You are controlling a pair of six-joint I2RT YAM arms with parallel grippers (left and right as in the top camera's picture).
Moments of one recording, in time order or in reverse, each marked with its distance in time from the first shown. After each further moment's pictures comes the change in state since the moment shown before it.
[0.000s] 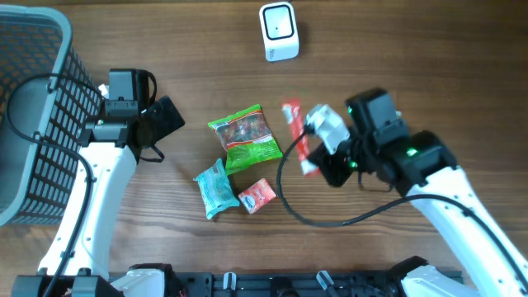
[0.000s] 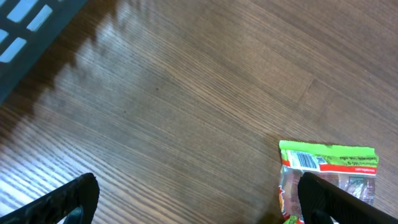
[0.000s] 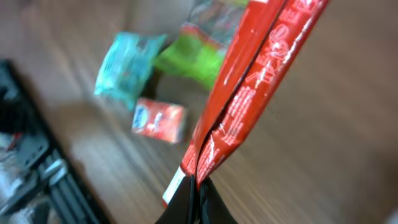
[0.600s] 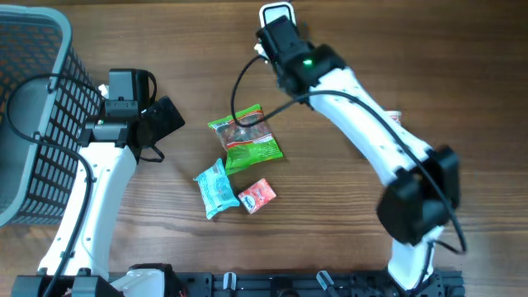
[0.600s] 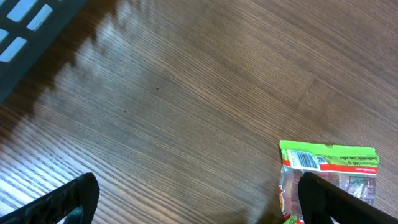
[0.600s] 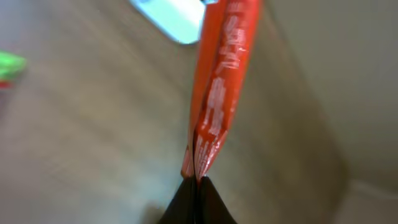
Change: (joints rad) left arm 0.000 0.000 0.000 0.000 -0.001 0.000; right arm 0.130 0.747 0.636 0.062 0.911 -0.191
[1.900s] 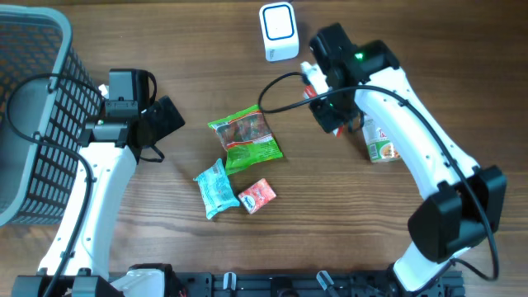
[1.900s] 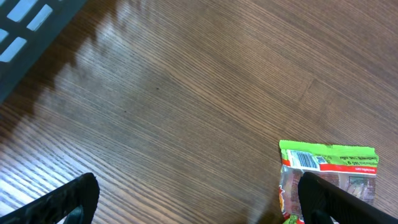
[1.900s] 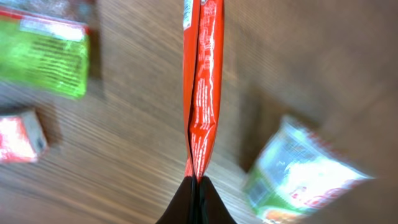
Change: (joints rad) left arm 0.000 0.000 0.000 0.000 0.000 0.000; right arm -0.166 -0.169 -0.146 -0.394 -0.486 0.292
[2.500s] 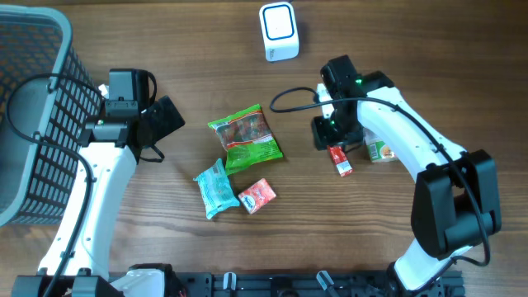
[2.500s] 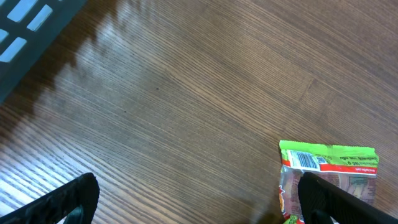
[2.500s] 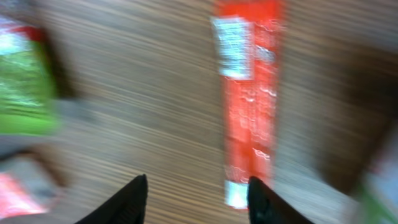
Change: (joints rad) left arm 0.000 0.000 0.000 0.001 0.000 0.000; right arm -0.064 0.006 -0.324 0.287 -0.206 0.220
